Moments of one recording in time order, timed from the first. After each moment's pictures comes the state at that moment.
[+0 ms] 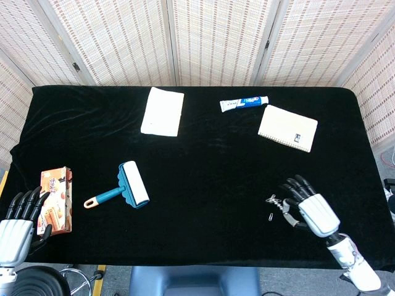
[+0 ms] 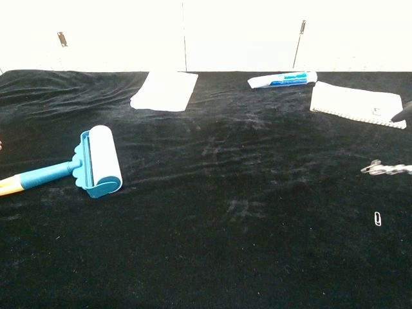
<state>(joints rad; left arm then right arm) -0.05 -1.15 0.01 -1.60 1.64 1.58 0.12 0.29 -1.38 -0.10 -1.15 -1.75 1.53 0.27</state>
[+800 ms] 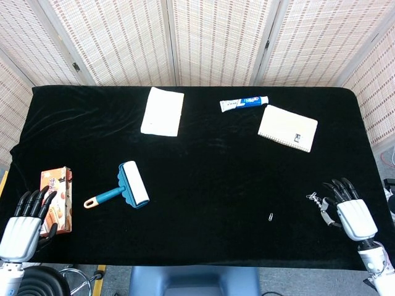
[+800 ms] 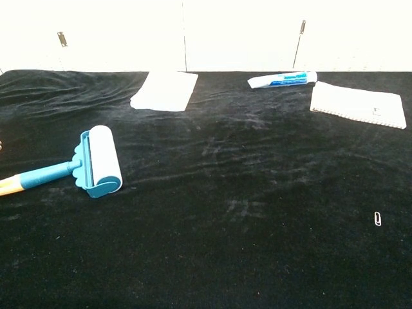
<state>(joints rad) -0.07 -1.17 0.00 -1.60 1.61 1.53 0.18 0.16 -1.48 -0.06 -0.80 -1.63 1.54 0.38</state>
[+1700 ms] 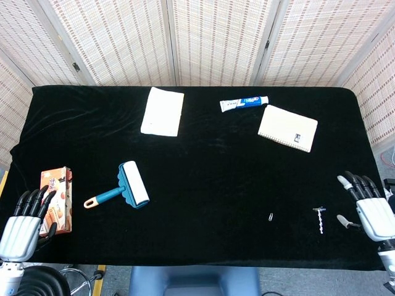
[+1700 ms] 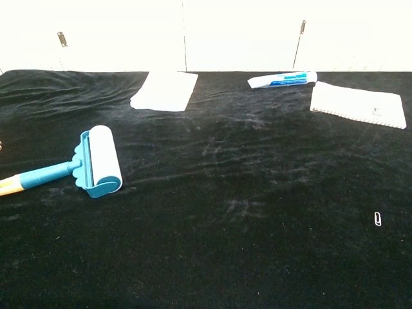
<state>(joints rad) -0.07 -1.17 0.00 -1.60 1.61 1.53 0.17 0.14 -1.22 -0.03 -1.15 -1.58 1.47 0.31</state>
